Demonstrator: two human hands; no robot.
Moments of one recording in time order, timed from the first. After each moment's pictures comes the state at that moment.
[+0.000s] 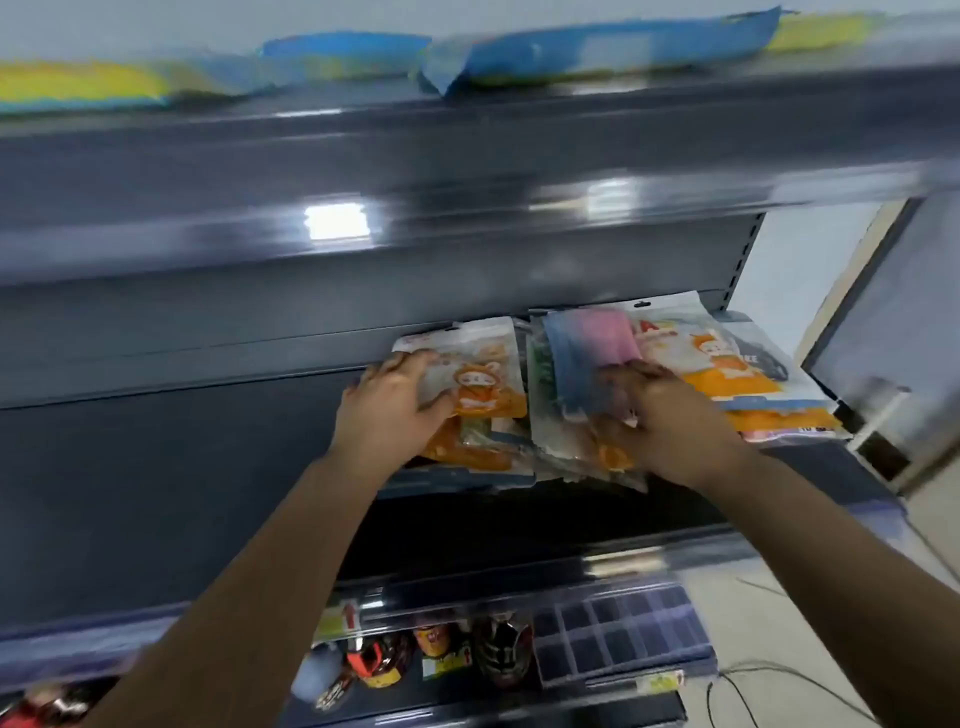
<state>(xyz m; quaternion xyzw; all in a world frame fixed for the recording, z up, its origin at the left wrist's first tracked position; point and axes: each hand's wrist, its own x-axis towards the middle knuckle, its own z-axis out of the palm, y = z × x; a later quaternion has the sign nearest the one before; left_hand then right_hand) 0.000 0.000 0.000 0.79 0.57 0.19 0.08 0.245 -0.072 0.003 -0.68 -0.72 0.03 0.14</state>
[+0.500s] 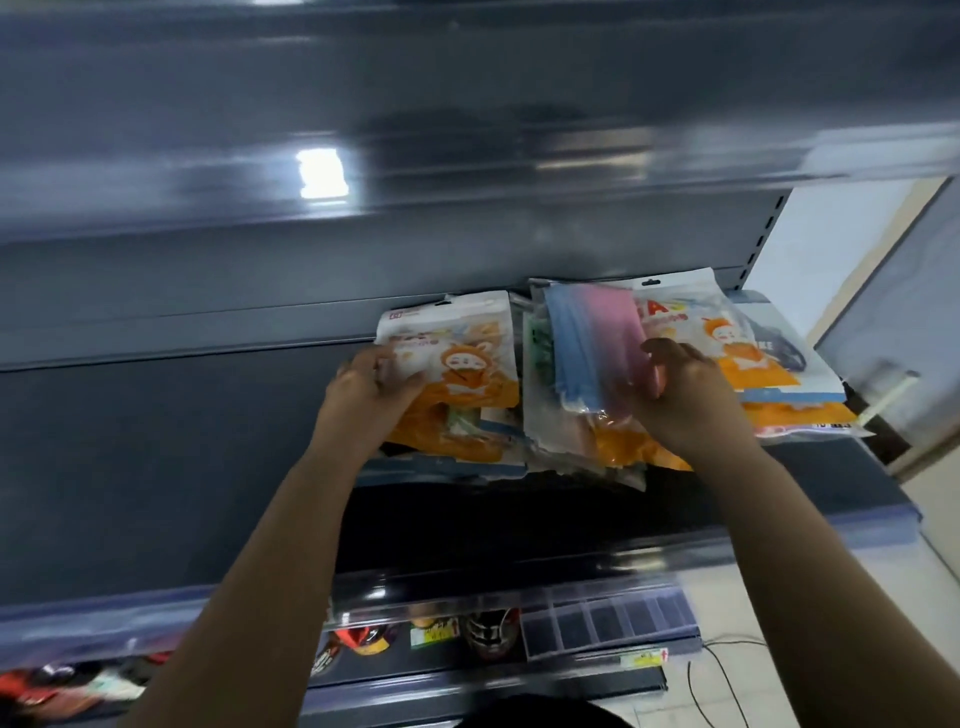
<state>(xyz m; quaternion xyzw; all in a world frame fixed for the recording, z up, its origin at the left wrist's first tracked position) -0.009 0.029 -0.040 0.63 0.65 0.29 0.30 0.264 -0.051 -0.016 -0.76 -0.60 0.06 0.25</state>
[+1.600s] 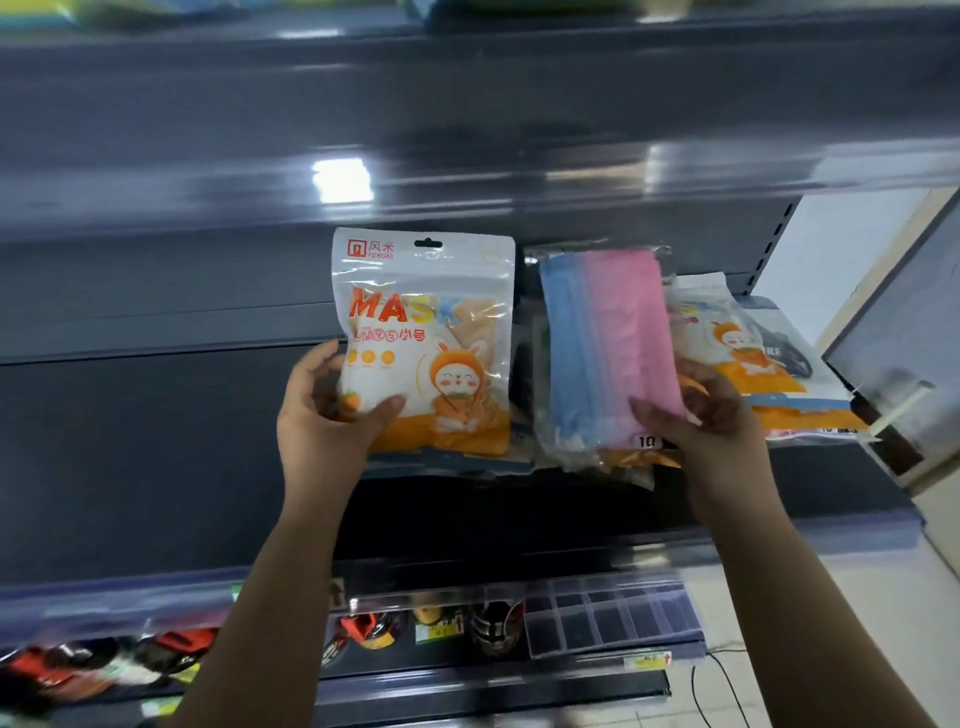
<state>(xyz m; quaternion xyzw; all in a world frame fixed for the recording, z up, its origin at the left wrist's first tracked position) -0.028 -0.023 -0.037 0.51 0.55 0.58 0.32 0.252 -0.086 -0.031 -0.52 -0.36 0.41 0.65</state>
